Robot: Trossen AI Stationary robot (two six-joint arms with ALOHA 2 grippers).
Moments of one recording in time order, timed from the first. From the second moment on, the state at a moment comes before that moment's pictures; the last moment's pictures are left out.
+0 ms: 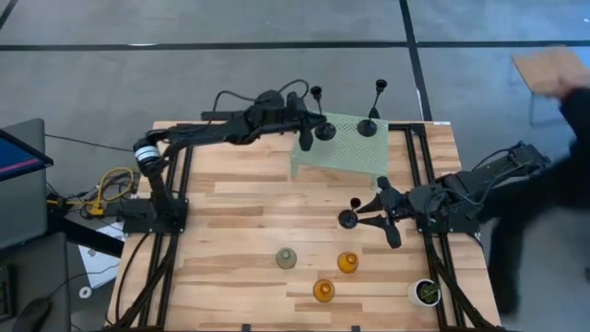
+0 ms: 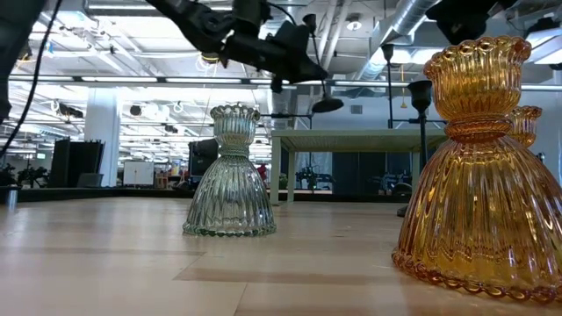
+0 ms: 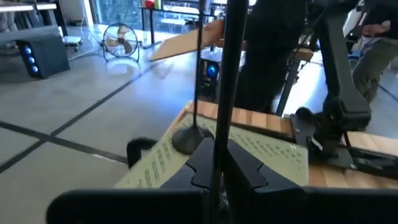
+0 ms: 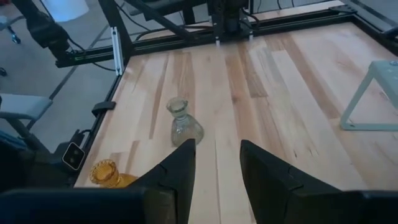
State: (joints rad) left arm 0.44 1.64 1.36 0.31 0.21 0.02; right arm 0.43 0.81 0.68 -0.31 0.31 0.33
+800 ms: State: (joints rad) left arm 0.51 1.91 1.63 0.24 0.29 0.02; right arm 0.49 0.81 0.68 -0.34 0.32 0.33
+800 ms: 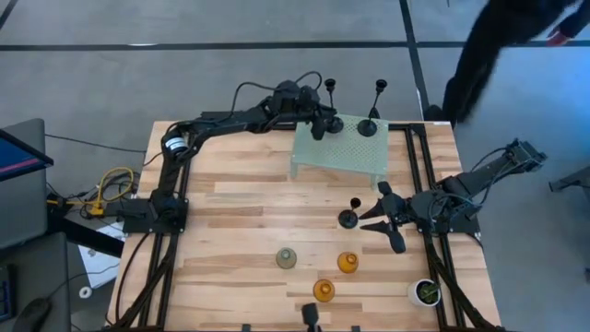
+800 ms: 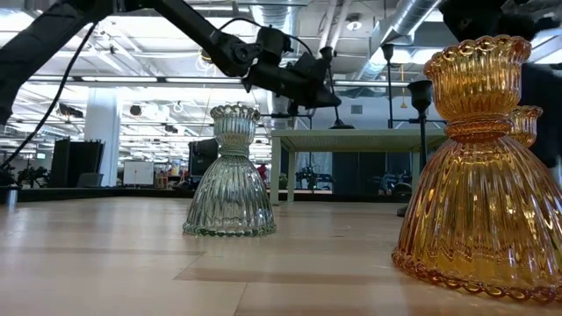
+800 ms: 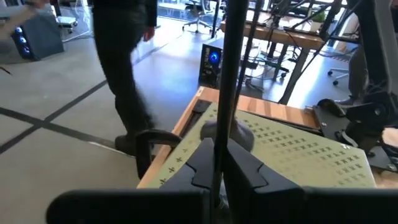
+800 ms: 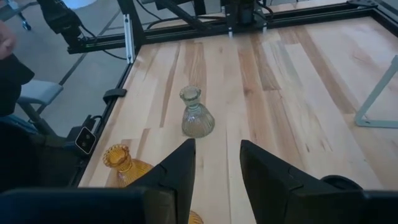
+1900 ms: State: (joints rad) left arm 0.32 1.67 1.50 -0.03 0.46 0.27; right arm 0.42 0.81 0.68 -0.31 0.56 0.28
